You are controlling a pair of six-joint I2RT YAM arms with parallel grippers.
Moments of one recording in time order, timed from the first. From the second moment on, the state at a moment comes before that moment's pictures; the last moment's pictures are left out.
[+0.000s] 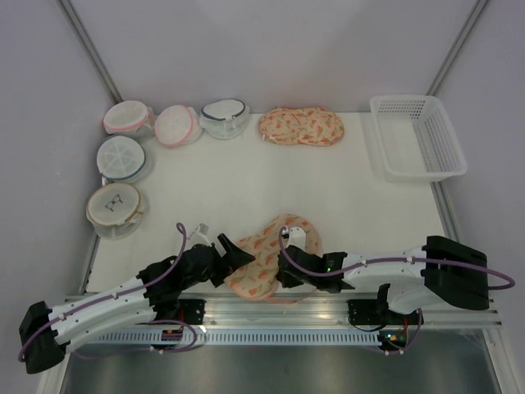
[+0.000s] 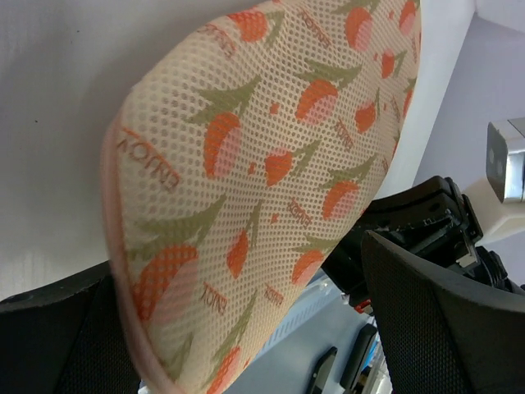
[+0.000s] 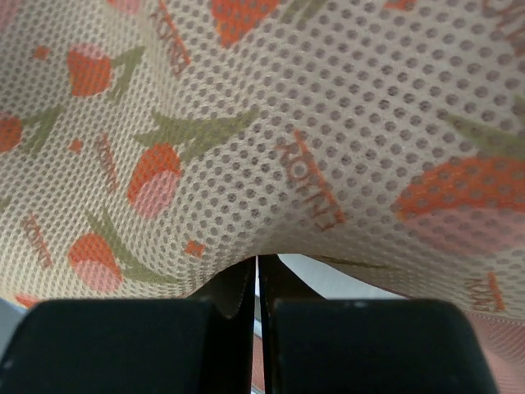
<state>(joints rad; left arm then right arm) -1.02 0.55 0.22 -0.31 -0.16 -1.44 1.29 1.34 0.54 -0.12 0.27 0.96</state>
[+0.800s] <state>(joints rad) -1.02 0.43 0.29 -0.49 -0.23 -1.54 0.90 1.43 0.49 0.09 0.44 1.22</state>
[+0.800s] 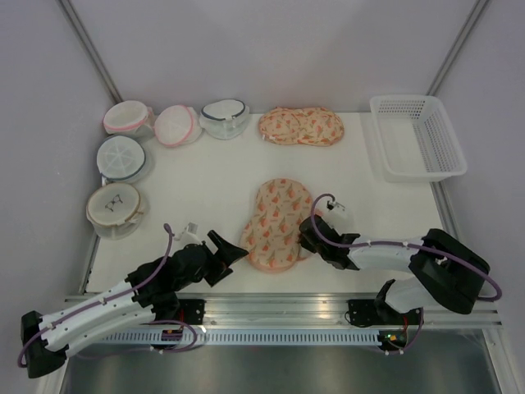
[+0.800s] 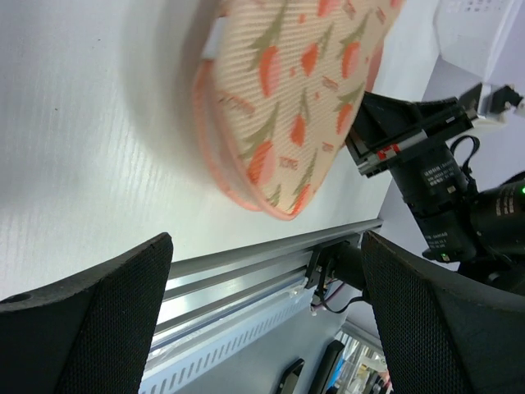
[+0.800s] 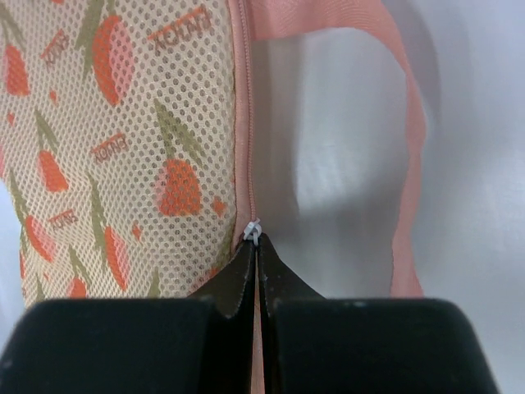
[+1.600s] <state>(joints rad) -1.03 0.65 0.26 -0.23 -0.22 -1.59 1.04 1.59 0.54 0.40 0.10 1.12</state>
